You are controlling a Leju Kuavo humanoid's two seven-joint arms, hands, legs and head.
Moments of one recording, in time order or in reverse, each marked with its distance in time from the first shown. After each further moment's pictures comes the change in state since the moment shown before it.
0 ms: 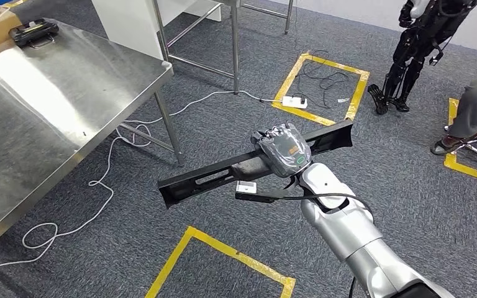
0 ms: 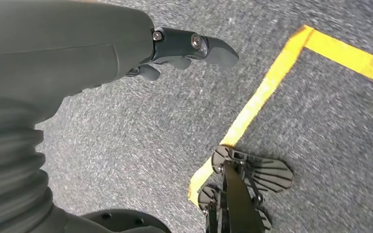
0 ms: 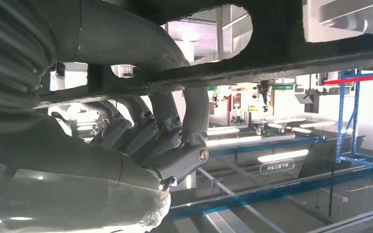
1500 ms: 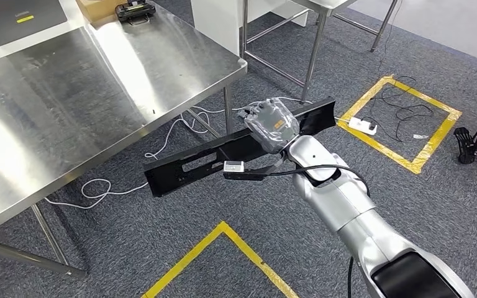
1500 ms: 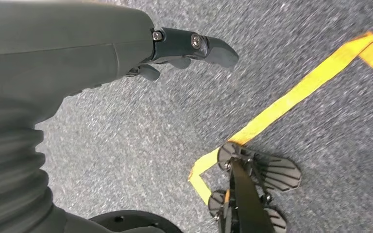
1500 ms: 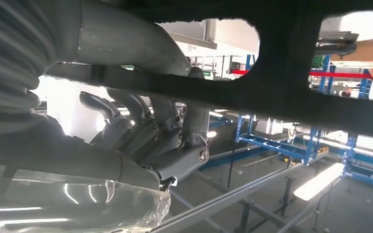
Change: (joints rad) left arm 0.008 -0.014 -0.001 -0.001 -0.061 -0.016 -0.006; right arm -0.176 0.060 0.051 0.107 0.077 0.065 0.010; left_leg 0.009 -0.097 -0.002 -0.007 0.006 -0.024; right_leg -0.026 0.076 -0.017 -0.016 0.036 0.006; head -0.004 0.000
